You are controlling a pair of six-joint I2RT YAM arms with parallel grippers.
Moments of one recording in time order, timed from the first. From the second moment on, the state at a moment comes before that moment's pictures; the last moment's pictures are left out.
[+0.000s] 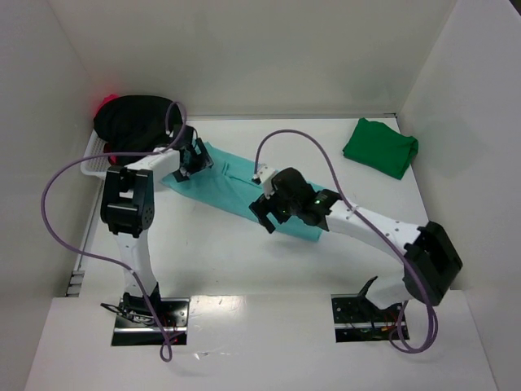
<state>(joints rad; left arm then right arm) -0.13 2.05 1.45 -0.36 -0.08 -0.62 0.78 1.42 0.99 -0.32 -0.02 -0.06</state>
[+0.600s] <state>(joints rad) -0.29 2.30 1.85 -0.44 -0.04 -0.56 0.59 1.65 0.96 -0.33 0.08 -0.08</state>
